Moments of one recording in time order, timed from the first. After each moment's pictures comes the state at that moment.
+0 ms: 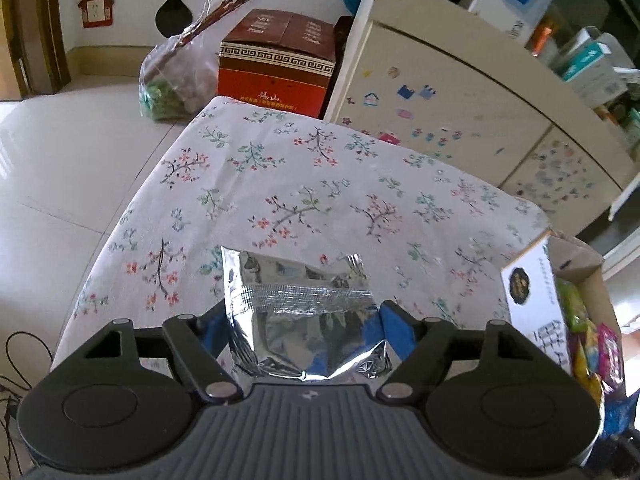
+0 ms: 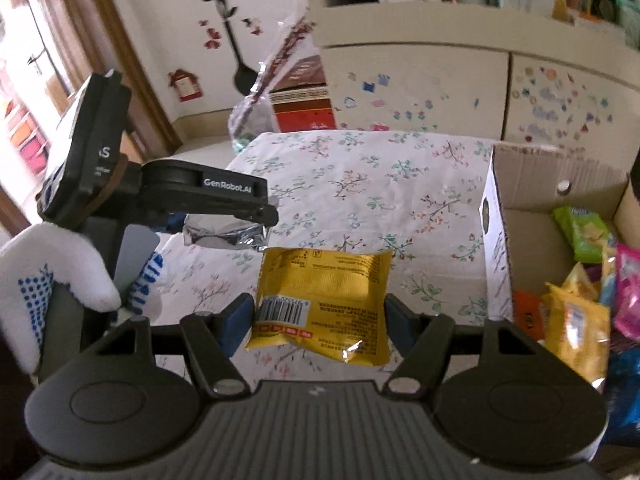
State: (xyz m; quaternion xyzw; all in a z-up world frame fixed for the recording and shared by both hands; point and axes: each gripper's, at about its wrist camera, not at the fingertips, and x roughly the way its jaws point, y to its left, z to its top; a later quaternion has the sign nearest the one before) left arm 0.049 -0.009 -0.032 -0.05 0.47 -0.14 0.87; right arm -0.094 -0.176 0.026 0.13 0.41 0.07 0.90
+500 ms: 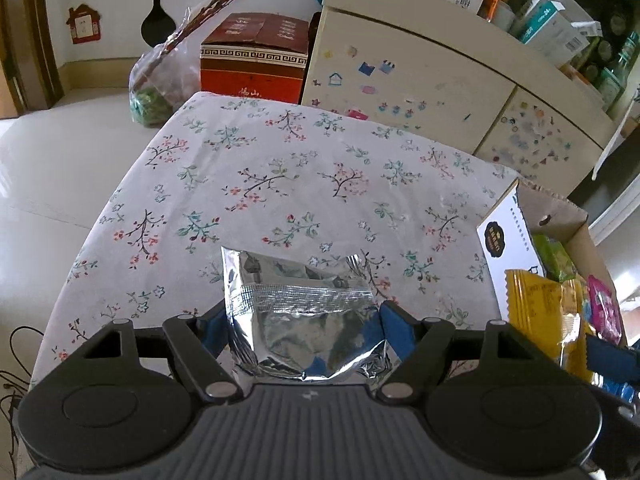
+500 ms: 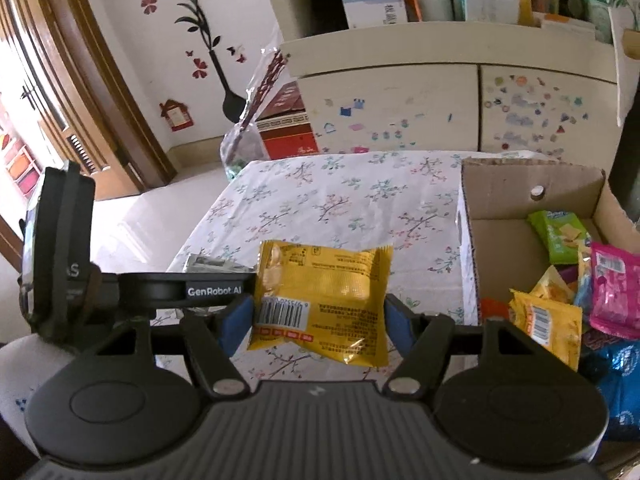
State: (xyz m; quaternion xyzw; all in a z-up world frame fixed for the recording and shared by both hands) left arm 0.008 -0.030 -0.034 -0.02 0.46 -0.15 0.88; right arm -0.095 -0.202 0.032 0.18 0.39 0.04 0.90
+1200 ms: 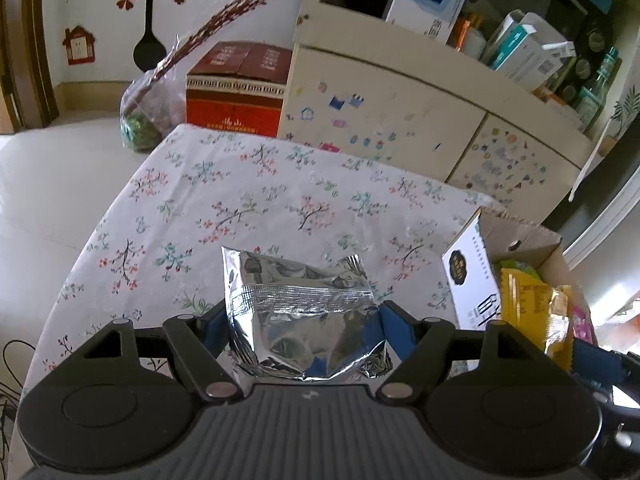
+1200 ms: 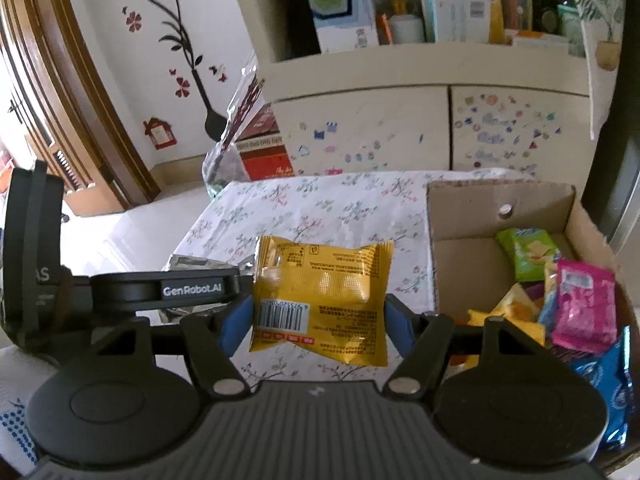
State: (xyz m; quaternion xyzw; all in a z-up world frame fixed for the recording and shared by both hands) left arm -0.005 -0.049 -0.006 -0.03 0.42 -0.16 0.89; right arm -0.107 -0.224 0.046 0.17 0.36 0.01 0.92
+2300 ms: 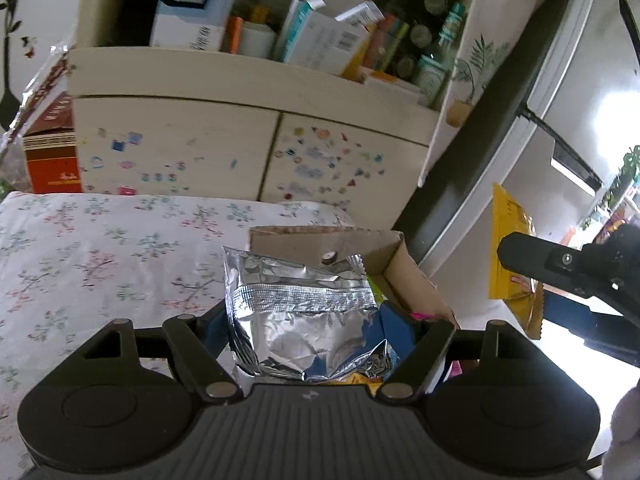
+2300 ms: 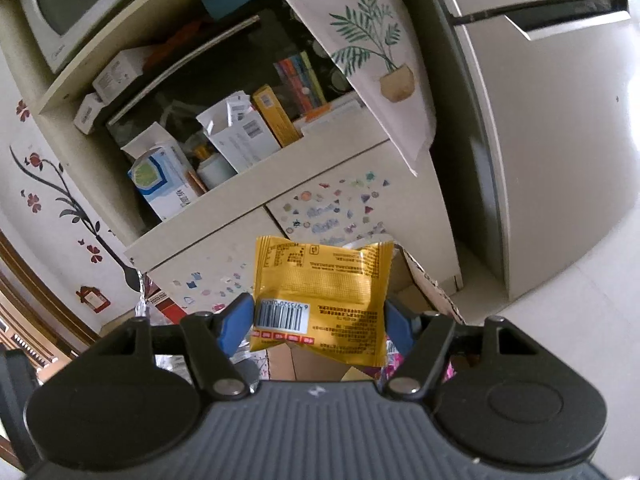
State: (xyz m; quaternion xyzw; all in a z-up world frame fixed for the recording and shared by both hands) left arm -0.029 -0.191 0.008 -0.01 0.37 -0.33 0.87; right arm -0.156 -0.373 0.064 0.34 0.25 -0.16 0.89
